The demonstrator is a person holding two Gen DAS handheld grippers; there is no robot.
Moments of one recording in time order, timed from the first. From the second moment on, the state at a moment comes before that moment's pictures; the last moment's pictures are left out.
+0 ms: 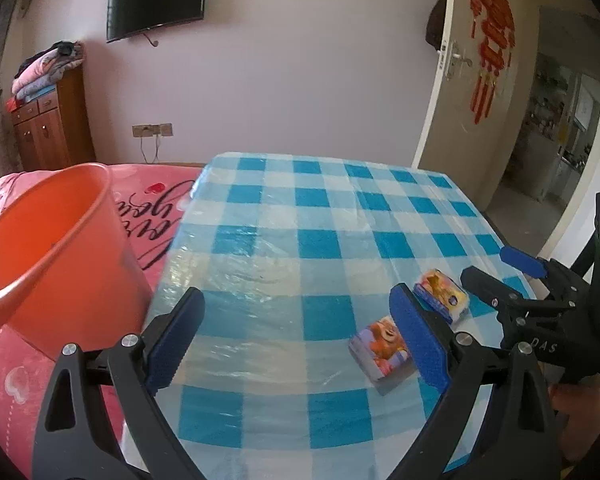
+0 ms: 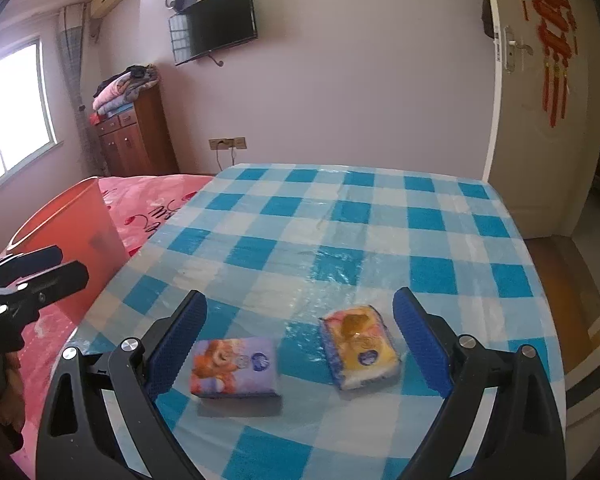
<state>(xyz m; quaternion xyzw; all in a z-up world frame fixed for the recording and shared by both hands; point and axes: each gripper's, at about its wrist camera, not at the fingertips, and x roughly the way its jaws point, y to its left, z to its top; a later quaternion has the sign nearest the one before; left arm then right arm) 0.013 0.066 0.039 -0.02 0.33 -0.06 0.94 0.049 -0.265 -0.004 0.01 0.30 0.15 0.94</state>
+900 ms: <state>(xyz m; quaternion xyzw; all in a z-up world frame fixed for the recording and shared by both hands) 0.017 -0.015 -0.004 0.09 0.35 -0.23 0.90 0.063 -0.309 -0.043 0.02 0.34 0.12 0.93</state>
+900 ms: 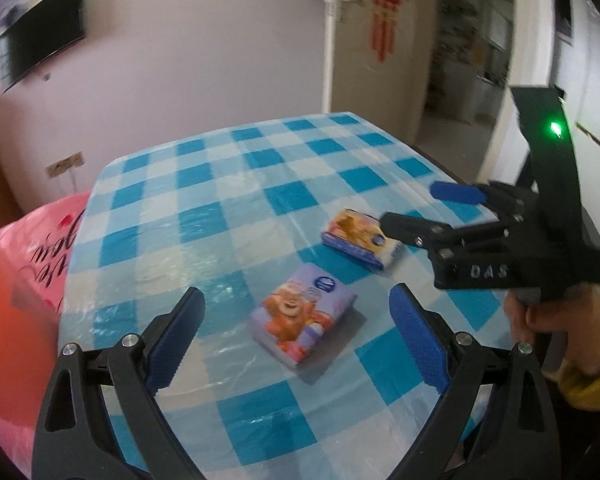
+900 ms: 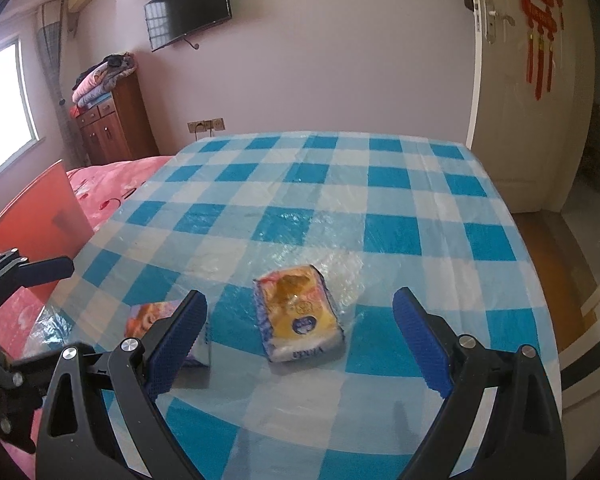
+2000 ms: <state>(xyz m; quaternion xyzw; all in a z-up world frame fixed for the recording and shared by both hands) 0.074 -0.029 -0.055 0.14 0.42 -0.31 0.84 0.105 -0.302 -0.082 0.01 0.42 0.18 0.89</state>
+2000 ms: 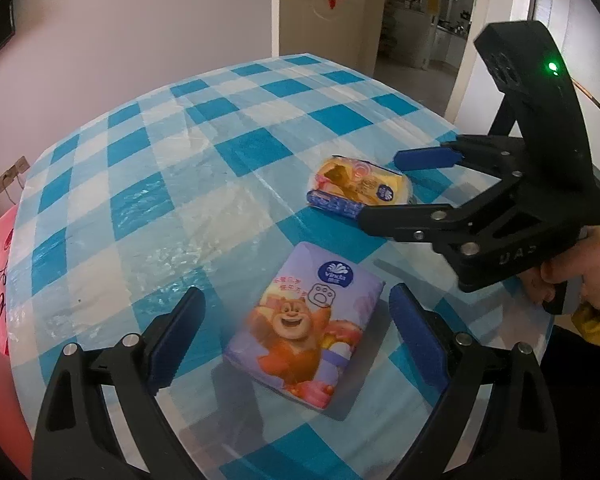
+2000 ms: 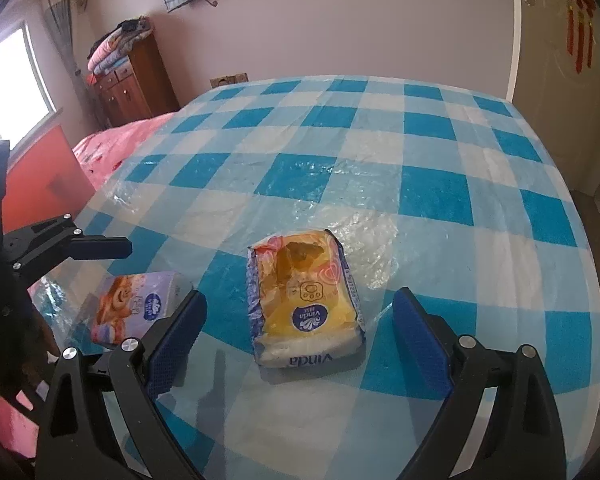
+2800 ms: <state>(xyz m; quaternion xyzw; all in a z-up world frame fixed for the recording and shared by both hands) 0.069 -0.042 -0.064 0.15 0.42 -0.30 0.85 0.106 -0.296 -0.086 -0.02 0.42 0.16 0.89</state>
